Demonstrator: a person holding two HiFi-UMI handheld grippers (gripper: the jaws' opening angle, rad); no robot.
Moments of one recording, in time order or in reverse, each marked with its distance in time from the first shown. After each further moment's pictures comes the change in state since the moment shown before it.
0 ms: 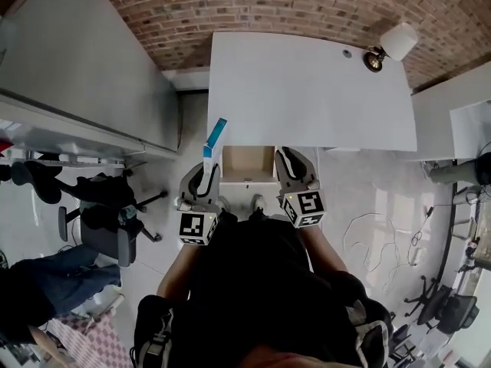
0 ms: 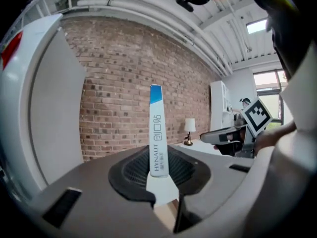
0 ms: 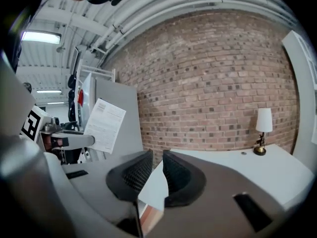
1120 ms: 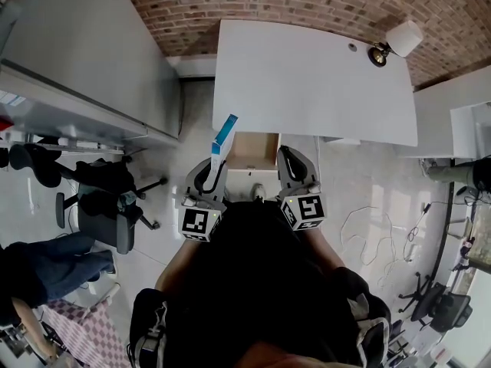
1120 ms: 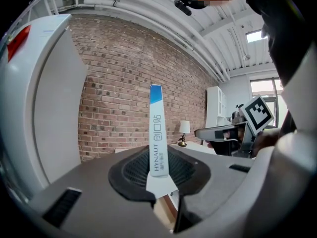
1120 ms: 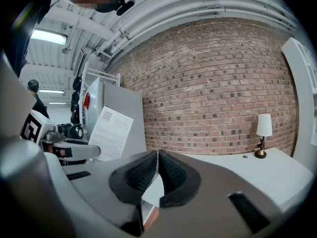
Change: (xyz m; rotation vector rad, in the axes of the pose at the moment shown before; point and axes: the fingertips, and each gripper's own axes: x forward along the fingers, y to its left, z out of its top) left arm -0.031 -0.011 -0.004 -0.039 -0.006 -0.046; right arm -0.024 0.044 0.019 -0.023 -0.060 0.001
